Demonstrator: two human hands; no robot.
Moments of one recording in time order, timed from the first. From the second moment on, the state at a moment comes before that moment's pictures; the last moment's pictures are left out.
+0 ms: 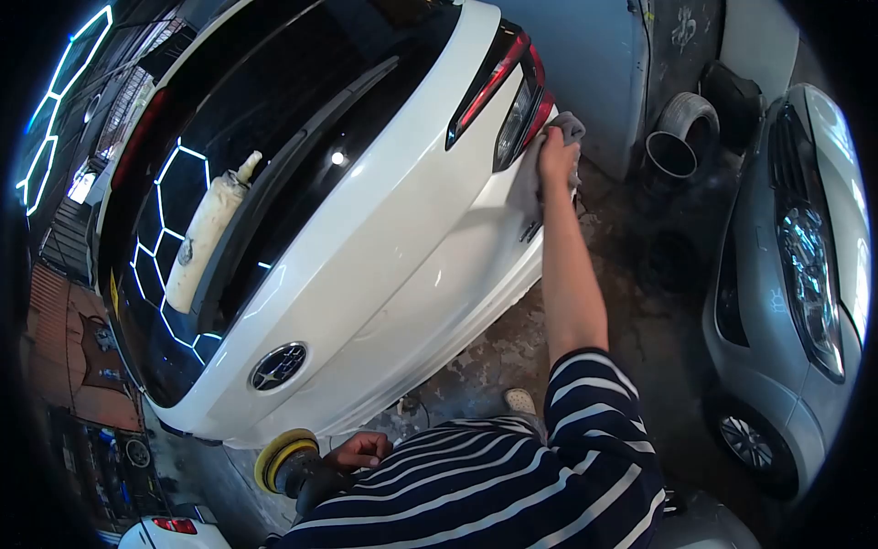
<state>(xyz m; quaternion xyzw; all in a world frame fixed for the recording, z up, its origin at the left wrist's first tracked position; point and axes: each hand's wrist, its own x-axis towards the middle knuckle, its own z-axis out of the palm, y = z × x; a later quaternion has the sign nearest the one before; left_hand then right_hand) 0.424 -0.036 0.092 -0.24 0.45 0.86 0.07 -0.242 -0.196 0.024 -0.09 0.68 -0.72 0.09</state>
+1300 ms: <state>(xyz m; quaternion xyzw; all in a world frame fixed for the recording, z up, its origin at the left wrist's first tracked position) 0.609 0.022 0.104 -0.23 0.50 0.84 -0.06 0.383 -0.036 -0.068 -0.52 0.63 -0.55 0.14</state>
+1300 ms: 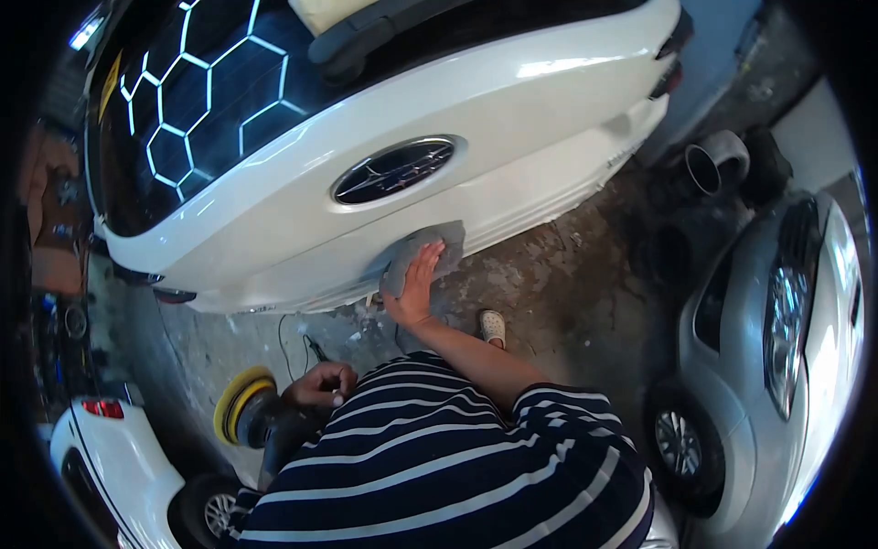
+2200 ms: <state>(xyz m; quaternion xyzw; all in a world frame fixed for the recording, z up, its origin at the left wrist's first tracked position) 0.505 -0.013 0.093 -0.23 0.45 0.86 0.01 -0.246 -0.168 -0.067 -0.02 0.53 -0.81 0.25</state>
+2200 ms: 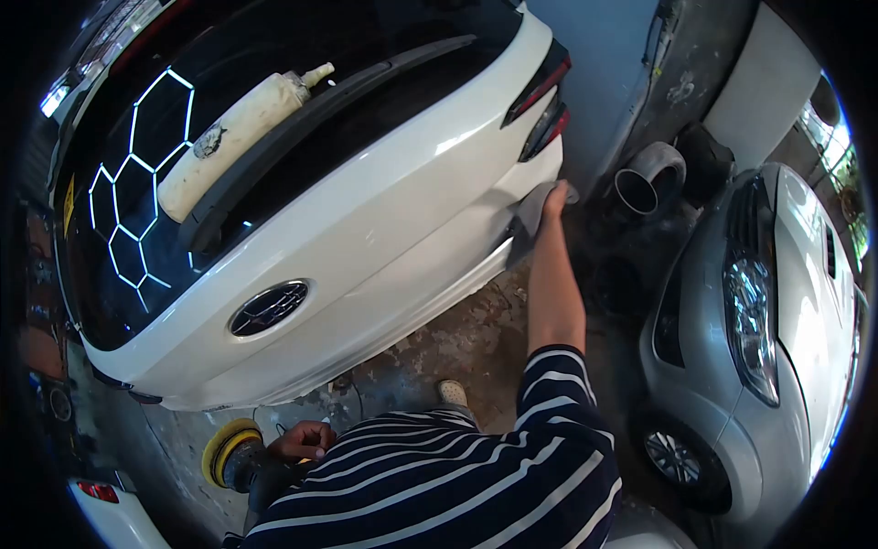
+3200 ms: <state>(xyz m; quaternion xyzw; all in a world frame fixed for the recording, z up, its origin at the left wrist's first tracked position) 0.679 0.122 0.081 -0.24 0.48 0.80 -0.27 0.498 -0.100 -0.054 -0.95 0.11 -0.18 0.24</state>
